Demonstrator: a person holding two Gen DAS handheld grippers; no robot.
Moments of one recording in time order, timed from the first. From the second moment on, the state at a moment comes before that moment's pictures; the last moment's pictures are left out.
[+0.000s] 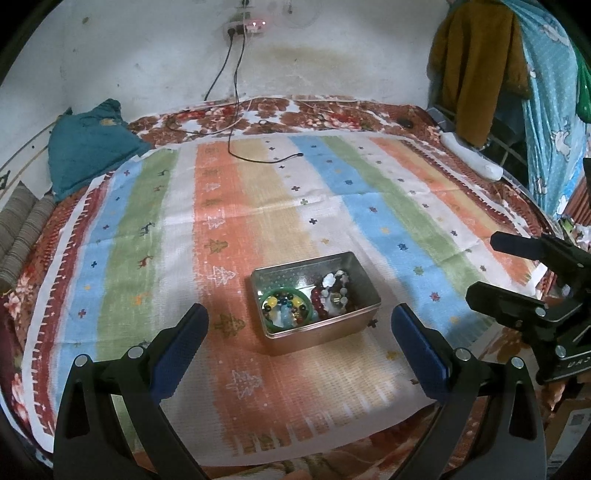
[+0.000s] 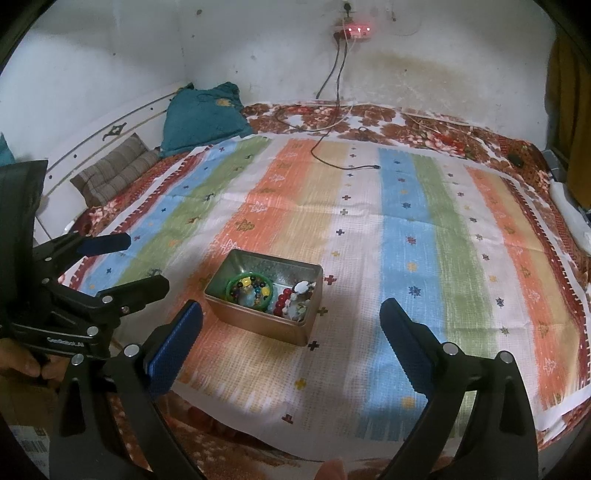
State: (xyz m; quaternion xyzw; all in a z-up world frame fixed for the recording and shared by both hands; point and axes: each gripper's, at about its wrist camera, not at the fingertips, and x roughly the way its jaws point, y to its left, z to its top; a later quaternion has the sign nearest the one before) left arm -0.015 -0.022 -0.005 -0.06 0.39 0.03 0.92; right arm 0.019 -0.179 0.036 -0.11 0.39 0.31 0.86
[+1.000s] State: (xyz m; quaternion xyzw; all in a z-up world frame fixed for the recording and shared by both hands) left arm -0.014 -0.021 -0.002 -0.06 0.39 0.03 0.92; right arm 0.019 -0.175 0.032 -0.12 0.39 0.30 0.86
